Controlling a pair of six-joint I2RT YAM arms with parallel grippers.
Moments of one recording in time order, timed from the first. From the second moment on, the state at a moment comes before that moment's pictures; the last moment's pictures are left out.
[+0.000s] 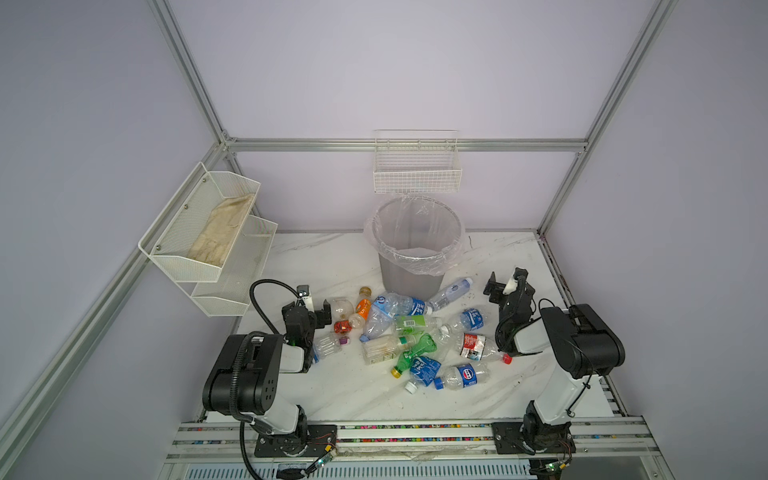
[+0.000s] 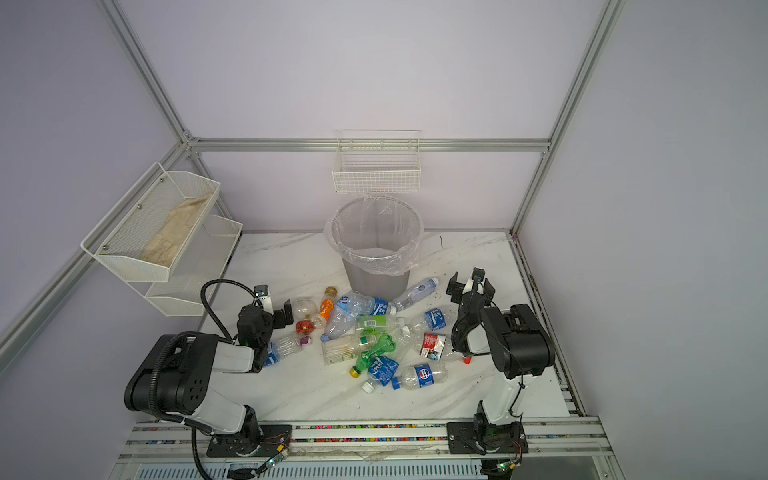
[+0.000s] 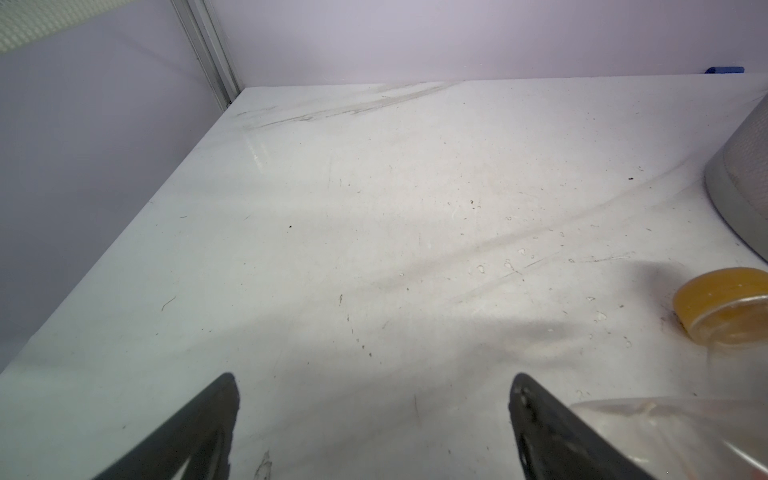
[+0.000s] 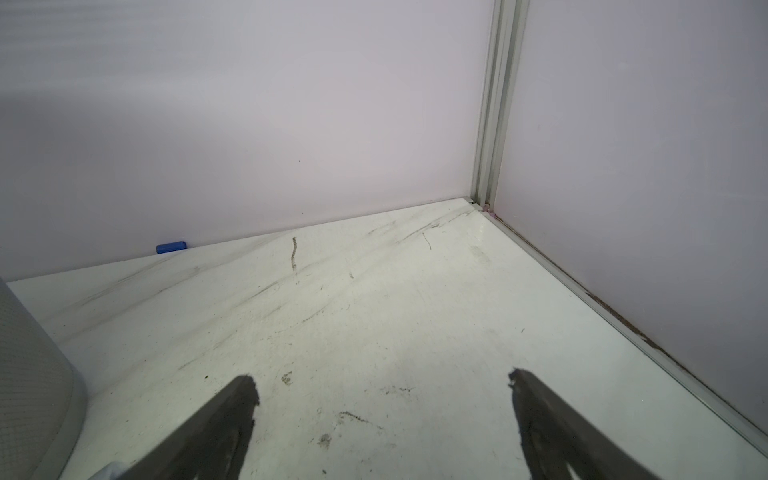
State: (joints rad) left arm 0.00 1.57 0.31 0.88 -0.16 0.03; right arm 0.13 1.79 0.45 1.25 0.36 0.09
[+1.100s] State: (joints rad) left arm -0.29 0.92 0.89 -0.51 -0.11 -0.39; right arm 0.27 0.97 0.70 -0.16 -0.10 0.56
